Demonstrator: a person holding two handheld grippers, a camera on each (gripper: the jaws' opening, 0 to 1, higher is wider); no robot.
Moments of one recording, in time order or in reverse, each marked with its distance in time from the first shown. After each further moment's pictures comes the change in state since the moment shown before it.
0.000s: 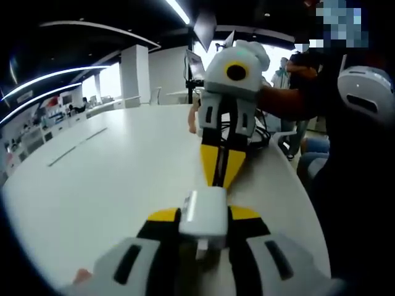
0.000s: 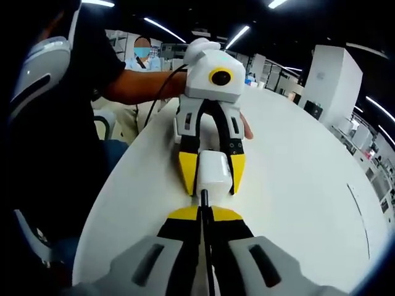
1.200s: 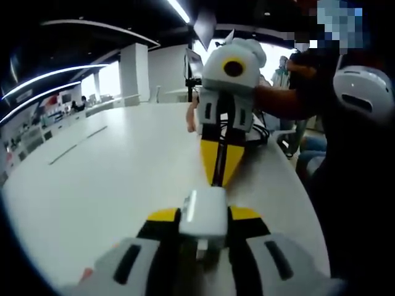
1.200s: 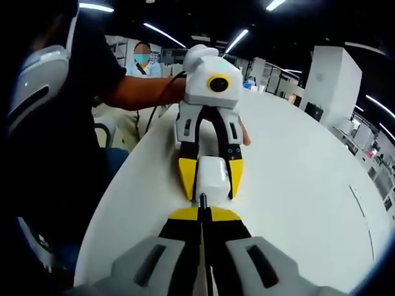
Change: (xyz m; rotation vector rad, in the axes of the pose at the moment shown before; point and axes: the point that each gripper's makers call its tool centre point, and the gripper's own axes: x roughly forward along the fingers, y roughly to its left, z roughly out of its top) left arm -0.007 -0.008 0.000 0.002 0.000 -0.023; right arm 0.006 0.003 0.028 0.028 -0.126 0.035
